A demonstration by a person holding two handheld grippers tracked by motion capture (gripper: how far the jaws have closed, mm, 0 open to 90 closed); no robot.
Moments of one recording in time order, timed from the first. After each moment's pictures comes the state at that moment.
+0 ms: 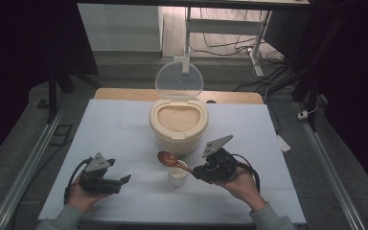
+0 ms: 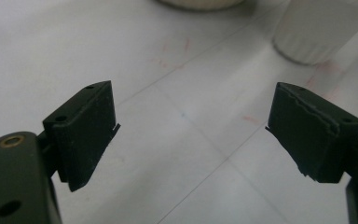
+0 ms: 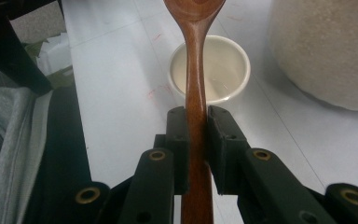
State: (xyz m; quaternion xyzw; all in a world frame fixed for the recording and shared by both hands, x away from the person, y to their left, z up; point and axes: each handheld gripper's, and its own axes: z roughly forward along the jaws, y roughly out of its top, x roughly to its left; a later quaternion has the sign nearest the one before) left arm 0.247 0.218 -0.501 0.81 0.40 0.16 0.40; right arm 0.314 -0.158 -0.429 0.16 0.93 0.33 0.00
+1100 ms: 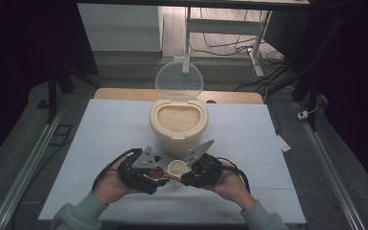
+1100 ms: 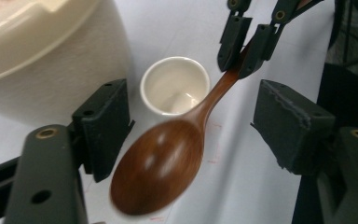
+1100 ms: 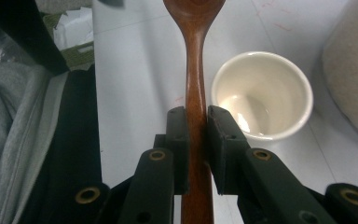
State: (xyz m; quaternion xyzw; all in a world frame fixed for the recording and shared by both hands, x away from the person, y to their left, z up) left arm 0.257 0.105 -0.421 0.91 0.19 0.13 0.35; right arm 0.305 -0.122 -0.439 0.08 0.95 0.31 -0.02
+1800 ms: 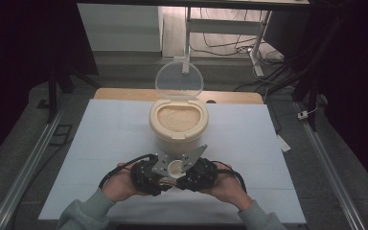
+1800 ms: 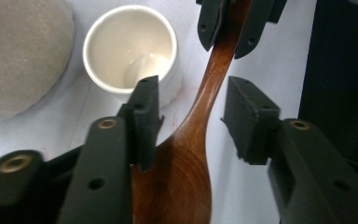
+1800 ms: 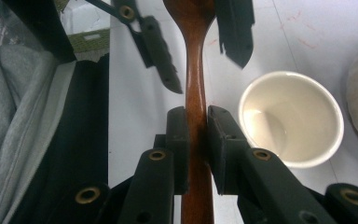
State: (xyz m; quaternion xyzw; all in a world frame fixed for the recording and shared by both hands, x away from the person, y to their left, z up) left arm 0.267 0.080 -0.442 0.96 0.13 0.07 0.25; right arm 0.294 -0.110 -0.438 0.03 0.95 0.30 -0.01
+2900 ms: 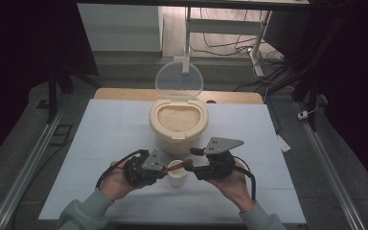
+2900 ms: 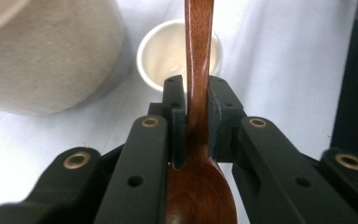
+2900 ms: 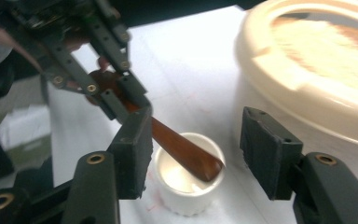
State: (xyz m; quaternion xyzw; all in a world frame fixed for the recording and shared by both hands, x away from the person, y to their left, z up) left arm 0.270 0.101 -0.438 0.93 0.17 0.13 0.30; right arm 0.300 -0.152 -0.414 0.18 0.85 0.48 0.11
